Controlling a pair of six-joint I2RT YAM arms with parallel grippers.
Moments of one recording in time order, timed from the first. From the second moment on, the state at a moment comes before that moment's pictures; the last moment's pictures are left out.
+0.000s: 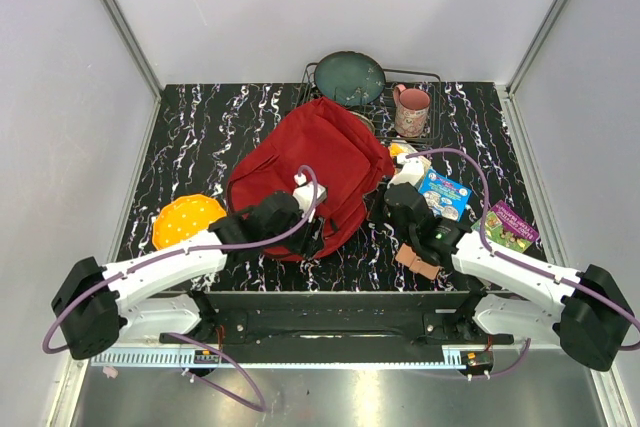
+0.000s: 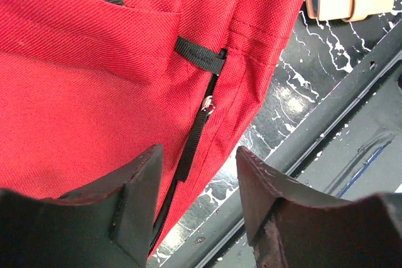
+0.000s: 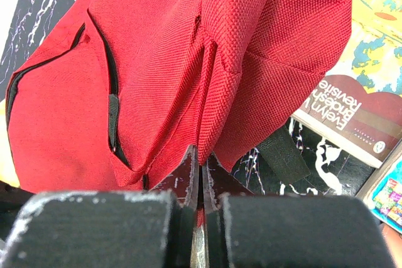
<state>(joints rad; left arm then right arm) -0.91 1.12 0.70 -0.29 0.04 -0.32 0.84 1.10 0.65 0.01 0.42 0.69</state>
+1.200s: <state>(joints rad) -0.94 0.94 0.54 -0.27 -0.18 -0.56 0.60 1.08 0.65 -0.05 0.27 0.75</state>
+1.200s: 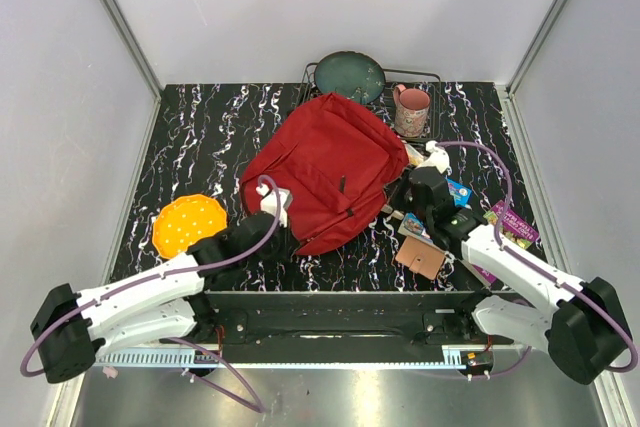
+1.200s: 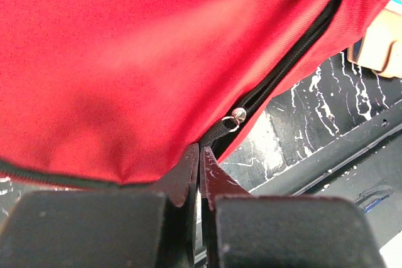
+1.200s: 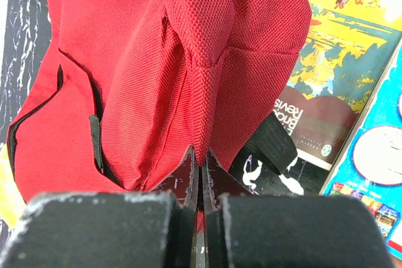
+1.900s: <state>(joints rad) -0.95 0.89 0.49 -0.24 -0.11 -0.56 0.53 0.70 0.51 -0.17 -0.04 0.98</state>
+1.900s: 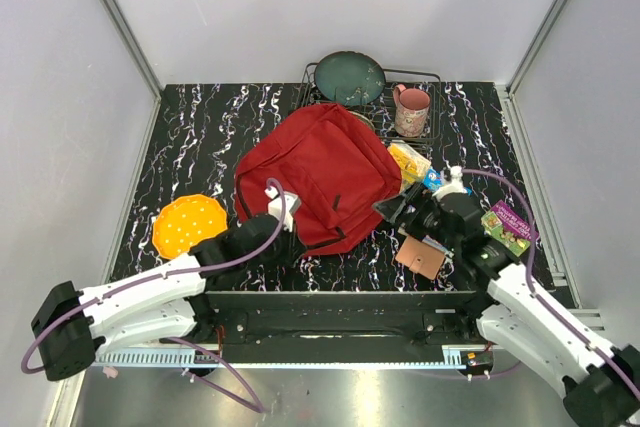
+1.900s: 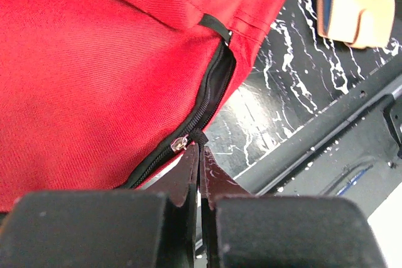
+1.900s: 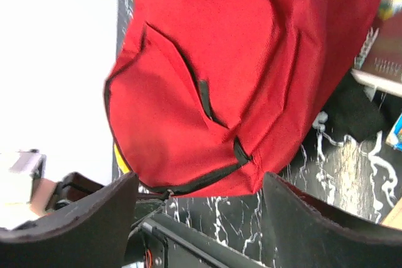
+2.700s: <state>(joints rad) -1.14 1.15 0.63 -0.10 -0.09 -0.52 0.73 1.21 0.38 0.22 -0.17 1.35</state>
